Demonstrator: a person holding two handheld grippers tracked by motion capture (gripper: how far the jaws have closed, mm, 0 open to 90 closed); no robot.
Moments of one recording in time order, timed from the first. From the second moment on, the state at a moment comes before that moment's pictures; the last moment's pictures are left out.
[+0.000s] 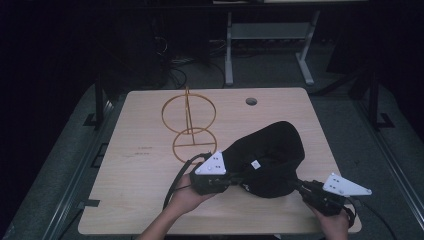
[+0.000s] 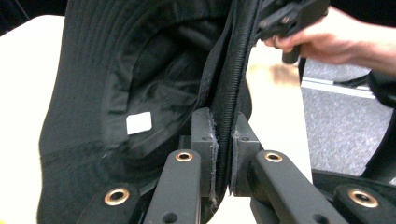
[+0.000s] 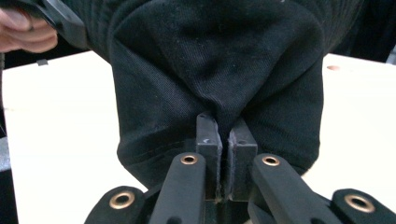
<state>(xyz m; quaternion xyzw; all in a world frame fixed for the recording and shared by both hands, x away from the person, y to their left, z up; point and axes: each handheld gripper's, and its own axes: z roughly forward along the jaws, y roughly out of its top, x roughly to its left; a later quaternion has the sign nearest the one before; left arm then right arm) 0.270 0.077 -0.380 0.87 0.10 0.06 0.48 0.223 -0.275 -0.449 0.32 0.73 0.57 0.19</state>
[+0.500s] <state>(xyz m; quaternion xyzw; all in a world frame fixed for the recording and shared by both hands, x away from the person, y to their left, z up) 0.262 0.101 -0.374 0.86 0.13 0.10 0.48 0.219 -0.273 -0.399 0.30 0.72 0.60 0.19</state>
